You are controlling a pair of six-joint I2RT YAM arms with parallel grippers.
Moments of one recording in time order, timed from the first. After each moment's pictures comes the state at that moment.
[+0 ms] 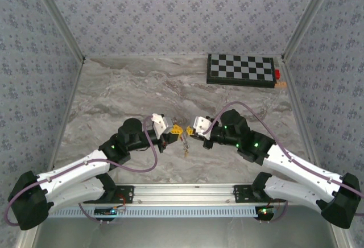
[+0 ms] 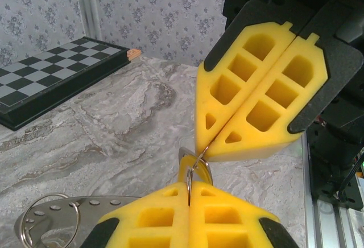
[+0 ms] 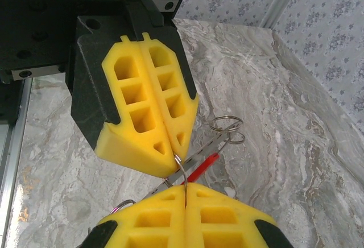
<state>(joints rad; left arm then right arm) -0.88 0.92 0.50 0.25 0.35 -0.02 0.89 0.91 0.72 -0.19 -0.26 -0.42</state>
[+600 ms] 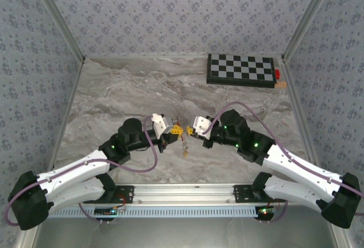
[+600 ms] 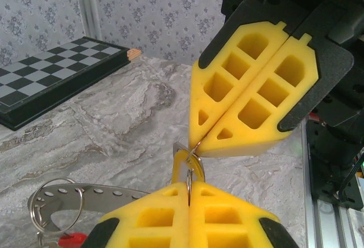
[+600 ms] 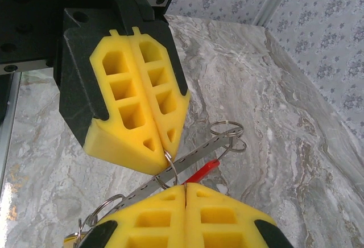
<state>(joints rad) -0.88 0.92 0.50 0.25 0.35 -0.02 0.89 0.91 0.72 -0.19 -0.22 -0.44</state>
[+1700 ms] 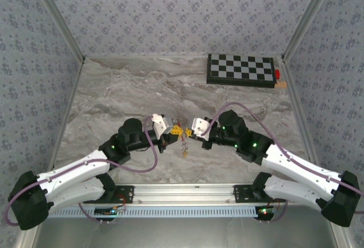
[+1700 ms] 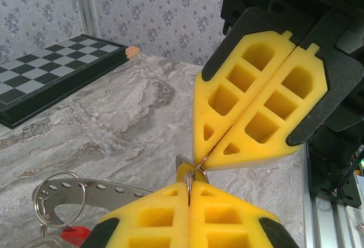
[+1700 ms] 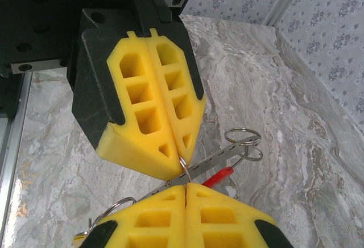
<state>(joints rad) -0.88 0.92 0.50 0.25 0.35 -0.02 0.91 0.93 0.72 -0.19 -0.24 -0.44</state>
